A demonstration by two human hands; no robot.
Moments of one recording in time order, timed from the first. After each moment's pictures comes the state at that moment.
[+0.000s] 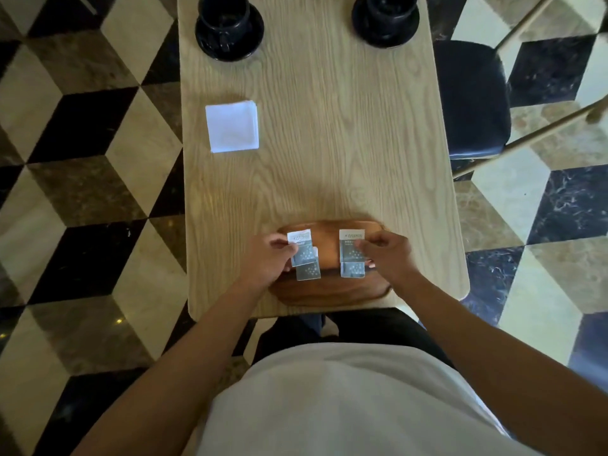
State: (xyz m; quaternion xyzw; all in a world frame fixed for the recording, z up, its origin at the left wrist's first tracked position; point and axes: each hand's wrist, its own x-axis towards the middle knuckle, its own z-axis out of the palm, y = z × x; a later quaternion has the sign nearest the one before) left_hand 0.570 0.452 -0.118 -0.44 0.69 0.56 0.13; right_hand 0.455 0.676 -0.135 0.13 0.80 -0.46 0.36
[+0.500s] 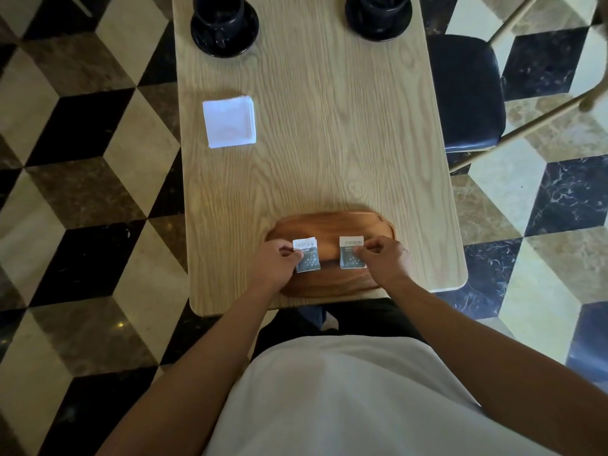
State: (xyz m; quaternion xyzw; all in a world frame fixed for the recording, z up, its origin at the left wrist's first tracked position) left_hand 0.590 0.475 -0.138 -0.43 0.73 0.51 0.15; right_hand 0.483 0.685 -0.140 0.08 0.88 -0.34 0.31
